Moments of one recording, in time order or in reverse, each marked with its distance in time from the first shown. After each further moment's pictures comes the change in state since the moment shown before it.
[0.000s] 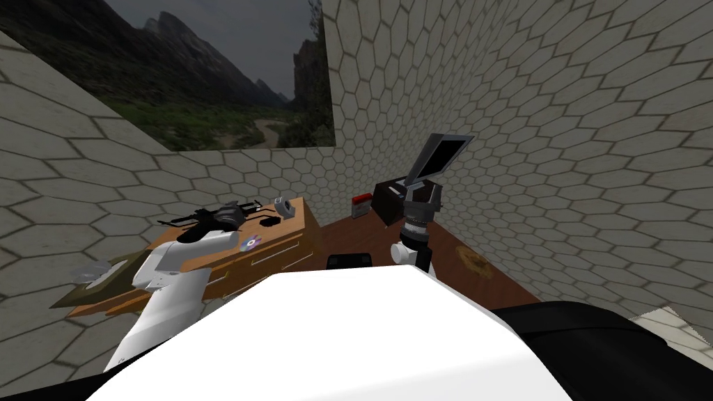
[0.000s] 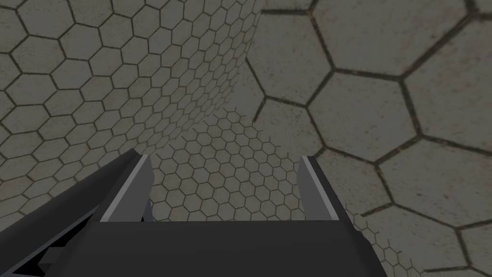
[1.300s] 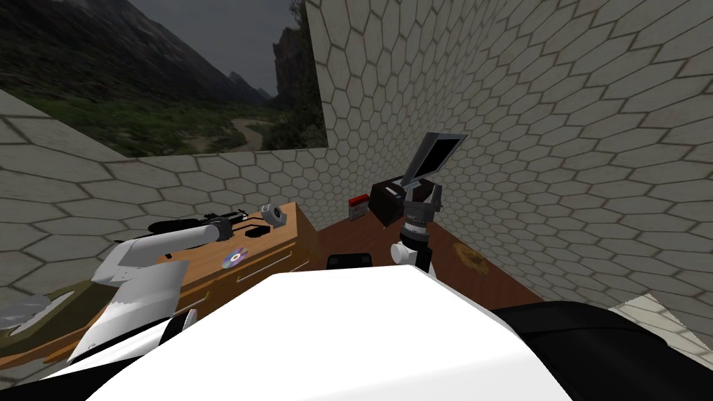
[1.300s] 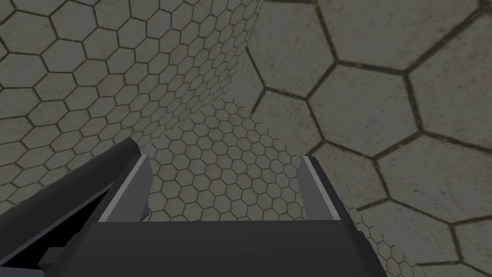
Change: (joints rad) left arm -0.102 0.150 0.060 0.258 0.167 0.391 -0.073; right arm 0.000 0.000 0.000 0.000 0.000 0.000 0.000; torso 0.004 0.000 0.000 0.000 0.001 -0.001
